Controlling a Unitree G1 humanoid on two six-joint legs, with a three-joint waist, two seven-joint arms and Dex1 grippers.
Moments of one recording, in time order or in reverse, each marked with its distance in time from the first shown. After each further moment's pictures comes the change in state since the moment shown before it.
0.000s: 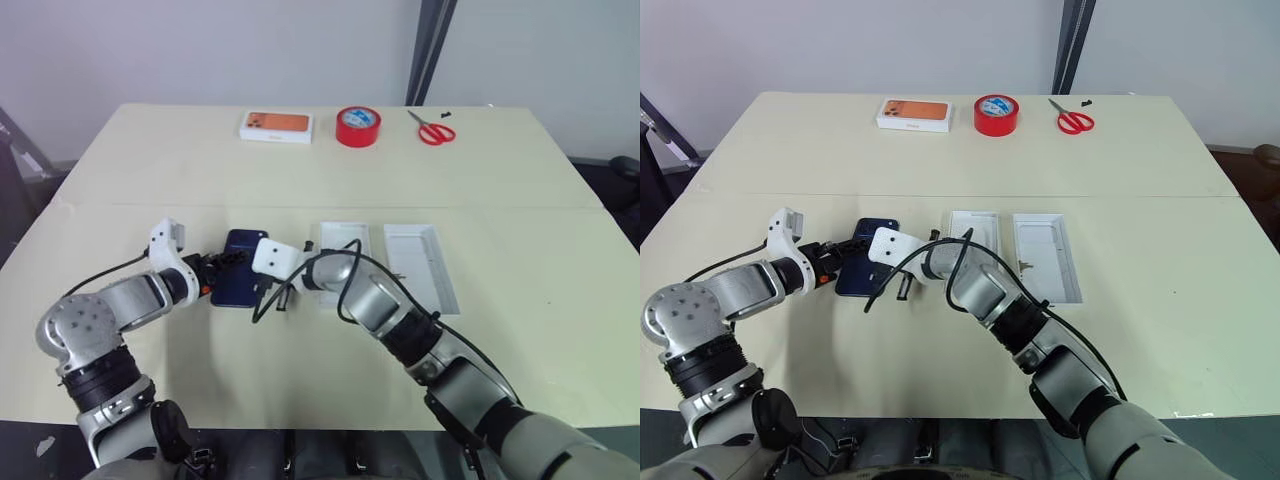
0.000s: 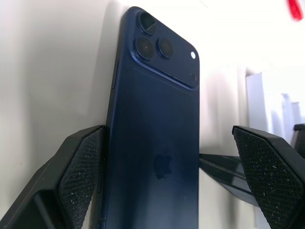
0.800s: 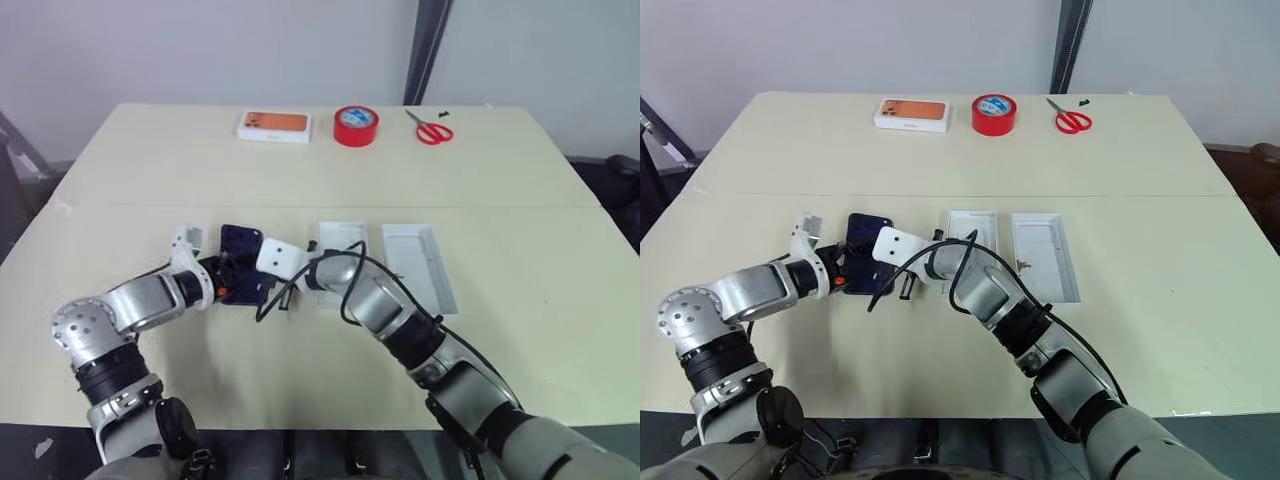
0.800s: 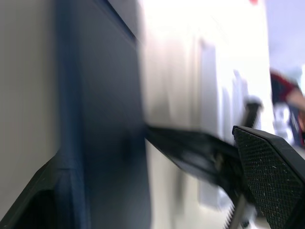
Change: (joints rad) left arm 0.018 0.005 -0.050 0.127 -0.418 0.036 0.235; right arm 0.026 -0.002 -0.019 -0.023 -0.020 -0.003 0.007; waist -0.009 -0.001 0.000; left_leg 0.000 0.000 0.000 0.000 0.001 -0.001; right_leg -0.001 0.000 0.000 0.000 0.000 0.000
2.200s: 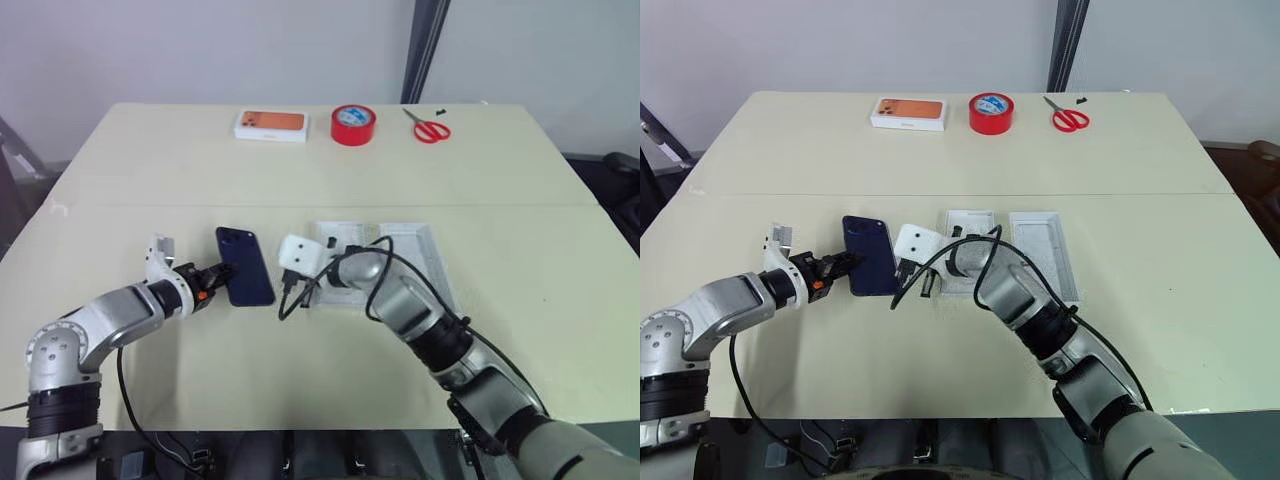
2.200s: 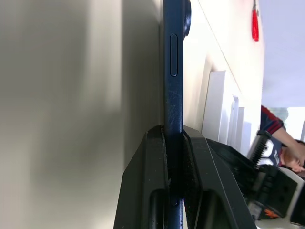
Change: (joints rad) left arm 0.248 0.304 -0.323 -0.009 -0.529 -0.592 0.167; right arm 0.041 -0.145 -0.047 -0.200 0.016 0.084 0.081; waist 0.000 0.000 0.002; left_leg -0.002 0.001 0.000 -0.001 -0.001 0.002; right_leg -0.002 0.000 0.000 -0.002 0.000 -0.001
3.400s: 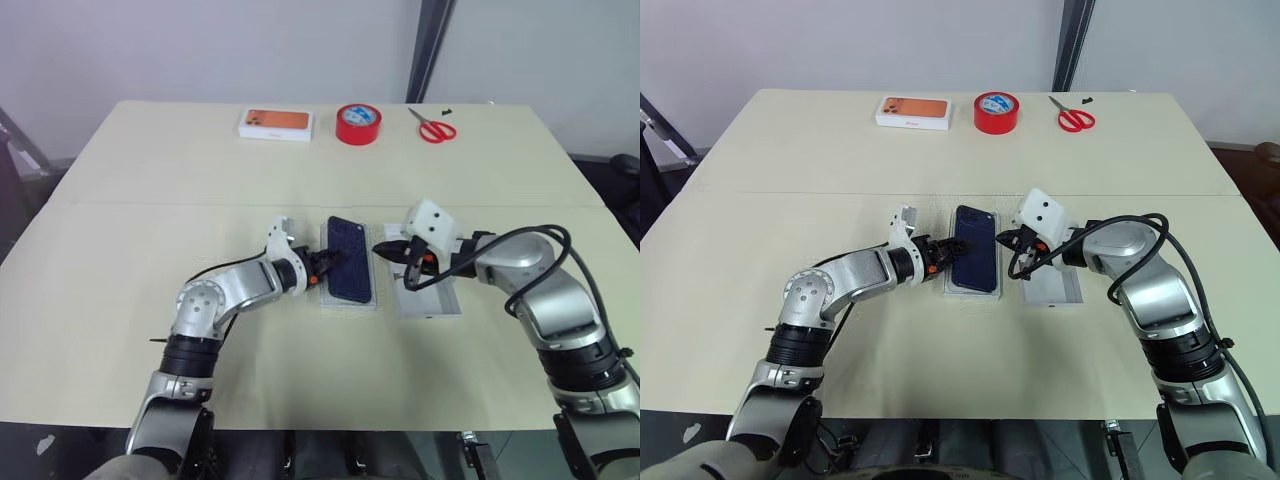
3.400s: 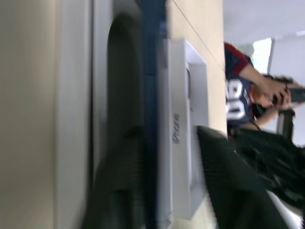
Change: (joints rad) left arm -0.311 -0.374 -0.342 0.103 0.307 -0.034 -0.095; right arm 0.224 -0.450 -0.415 -0.310 0.380 0.046 0.152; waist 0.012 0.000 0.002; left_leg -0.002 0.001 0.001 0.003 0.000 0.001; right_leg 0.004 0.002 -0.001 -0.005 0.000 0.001
